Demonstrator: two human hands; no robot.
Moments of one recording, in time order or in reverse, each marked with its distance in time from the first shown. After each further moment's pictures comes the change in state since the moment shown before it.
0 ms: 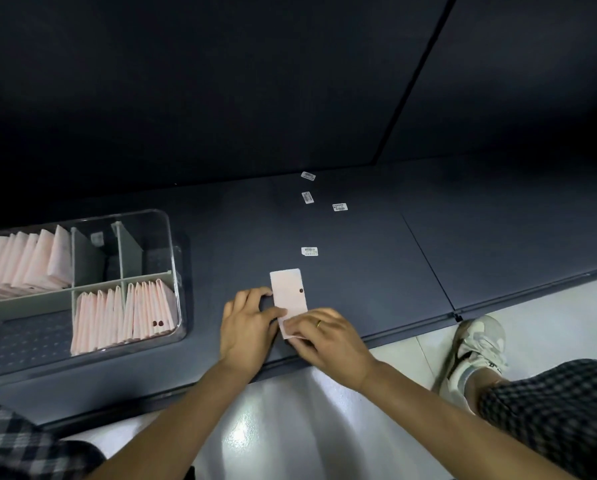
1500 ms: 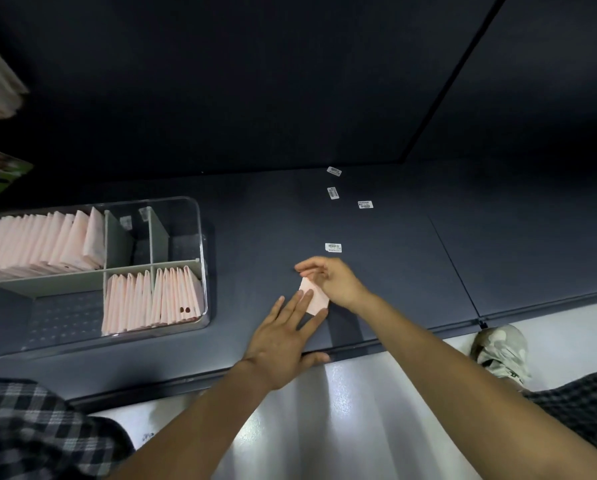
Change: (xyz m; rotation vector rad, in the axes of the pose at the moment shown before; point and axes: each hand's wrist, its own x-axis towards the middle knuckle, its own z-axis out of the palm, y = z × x) left_hand -0.017 -0.005 0.019 0.233 -0.405 0.272; right_hand 0.087 0.039 0.015 0.638 -0.231 0.684
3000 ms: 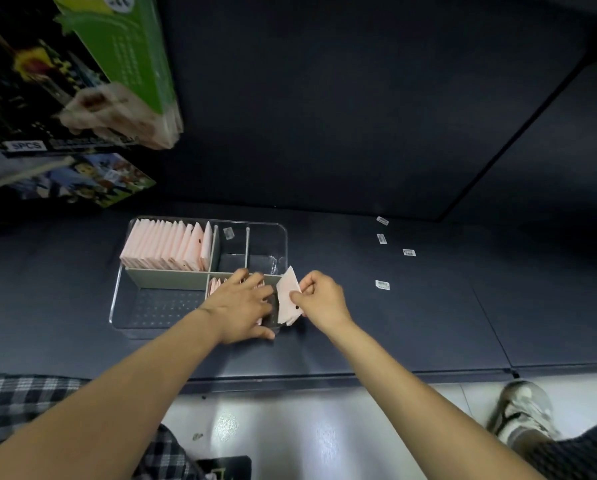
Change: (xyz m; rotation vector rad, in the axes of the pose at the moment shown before) left_hand -0.096 -0.148 -0.099 0.331 -0.038 0.032; right_hand -0.031 -0.137 0.111 -0.135 0.227 0.074
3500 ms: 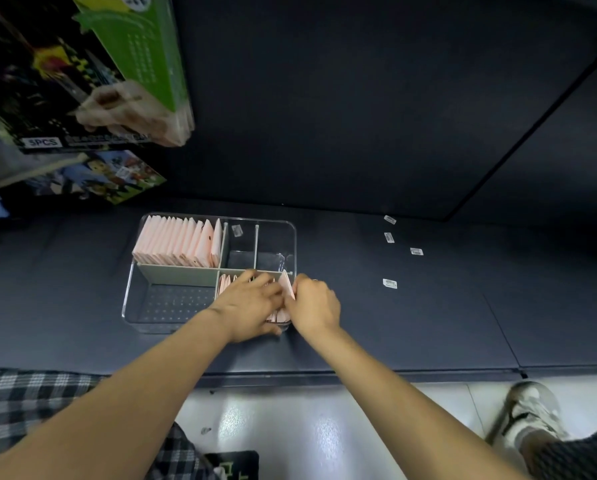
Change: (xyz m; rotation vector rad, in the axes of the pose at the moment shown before) left_hand -0.003 0.002 0.003 -0.070 0.068 -0.028; right_hand -0.005 -0.010 0.032 -0.558 0.083 -0.113
